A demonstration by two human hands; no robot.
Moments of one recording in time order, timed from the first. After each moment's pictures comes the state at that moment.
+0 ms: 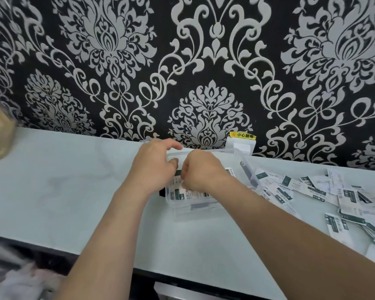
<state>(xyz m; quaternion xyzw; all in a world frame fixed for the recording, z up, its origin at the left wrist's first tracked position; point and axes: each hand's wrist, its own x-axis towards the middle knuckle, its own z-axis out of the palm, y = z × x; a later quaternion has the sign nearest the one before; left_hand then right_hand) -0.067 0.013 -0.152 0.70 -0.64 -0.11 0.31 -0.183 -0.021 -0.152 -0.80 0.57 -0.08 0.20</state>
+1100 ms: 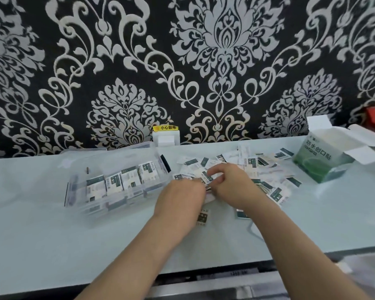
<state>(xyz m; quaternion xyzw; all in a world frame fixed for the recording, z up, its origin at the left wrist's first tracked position) -0.271 0.058 -0.168 0.57 -0.82 0.02 -0.01 -0.403 0.024 -0.192 -0.62 0.66 -0.27 0.33</state>
